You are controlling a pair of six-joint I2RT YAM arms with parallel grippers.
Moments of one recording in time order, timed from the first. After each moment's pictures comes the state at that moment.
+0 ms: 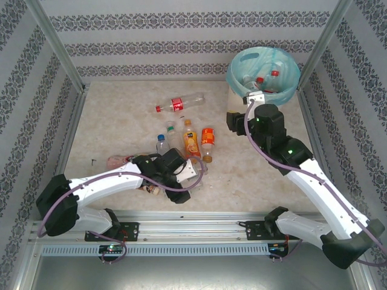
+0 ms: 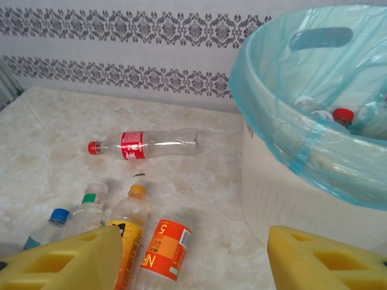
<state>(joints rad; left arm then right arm) -0.90 1.37 0.89 -0.69 0.21 0.09 0.54 1.02 1.15 -0.51 0.24 0.19</state>
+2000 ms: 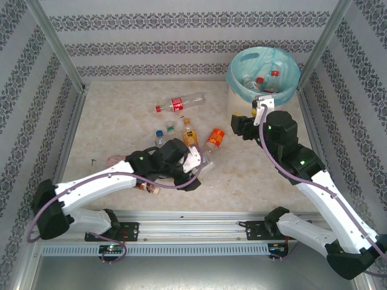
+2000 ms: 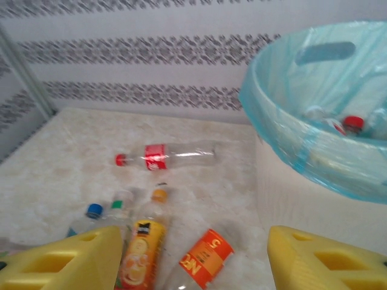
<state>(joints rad) -0.95 1.26 1.05 -0.62 0.21 0.04 0.54 0.91 1.13 -0.51 0.16 0.22</state>
